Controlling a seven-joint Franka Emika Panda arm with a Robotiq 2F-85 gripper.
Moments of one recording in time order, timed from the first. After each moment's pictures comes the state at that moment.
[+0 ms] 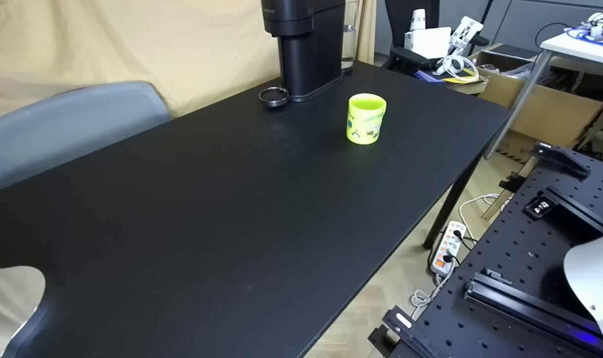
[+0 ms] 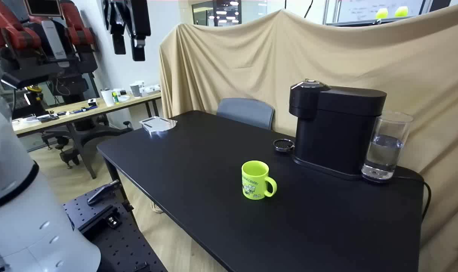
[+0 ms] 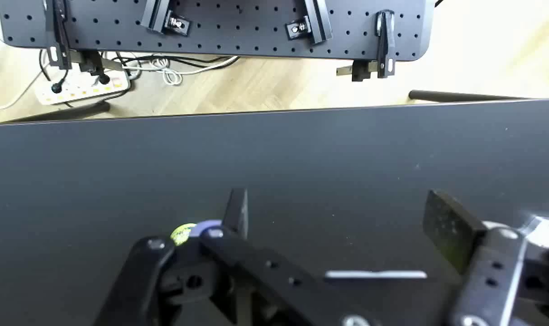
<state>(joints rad) 0.01 -0.90 -0.02 -2.51 0.11 1.54 -0.02</state>
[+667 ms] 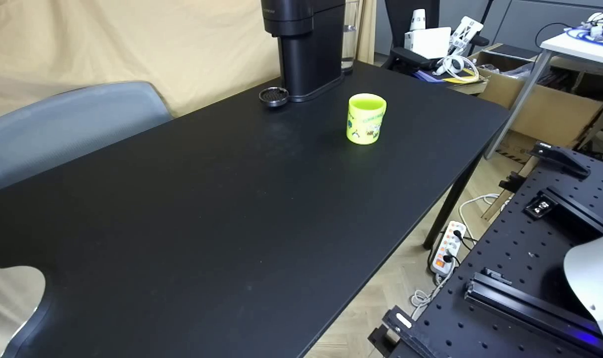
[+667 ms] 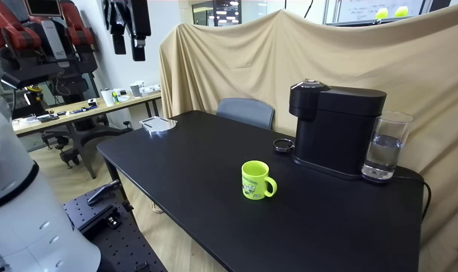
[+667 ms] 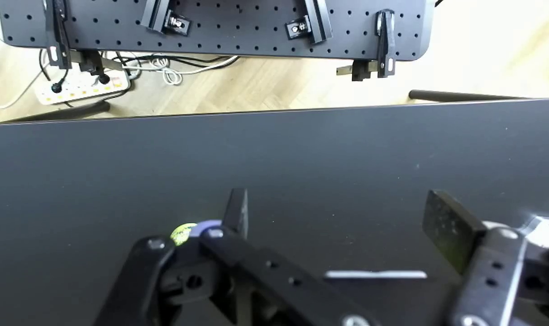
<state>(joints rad) 0.01 -0.90 -0.02 -2.51 0.11 1.54 -0.02</state>
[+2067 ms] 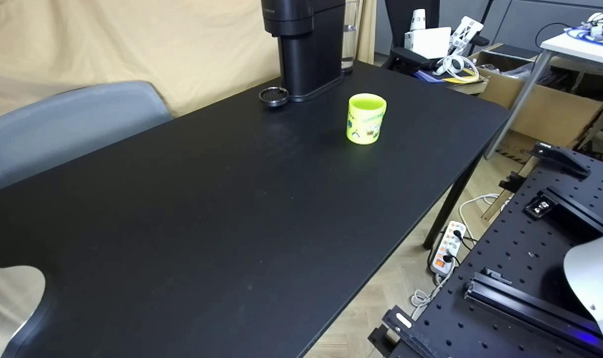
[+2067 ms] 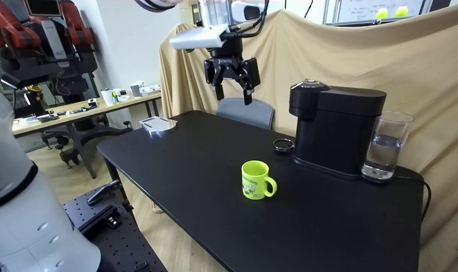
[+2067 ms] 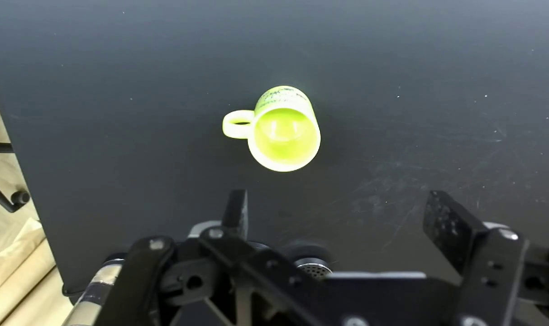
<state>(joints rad) -0.05 -0.37 -0.14 -2.50 -0.05 2.28 -0.21</state>
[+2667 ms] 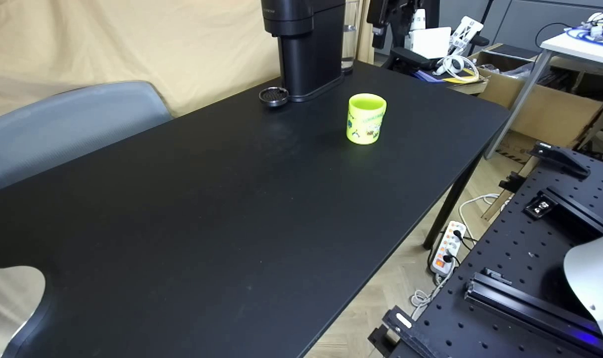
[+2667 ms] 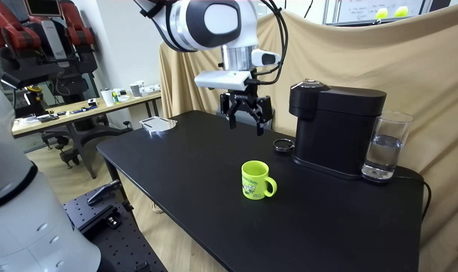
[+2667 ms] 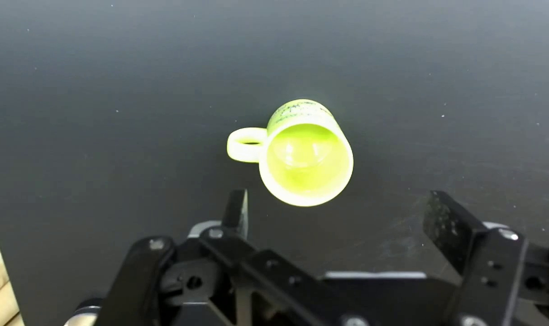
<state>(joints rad) -0.06 -0.10 -0.14 -2.46 -0.06 2.43 -0.24</state>
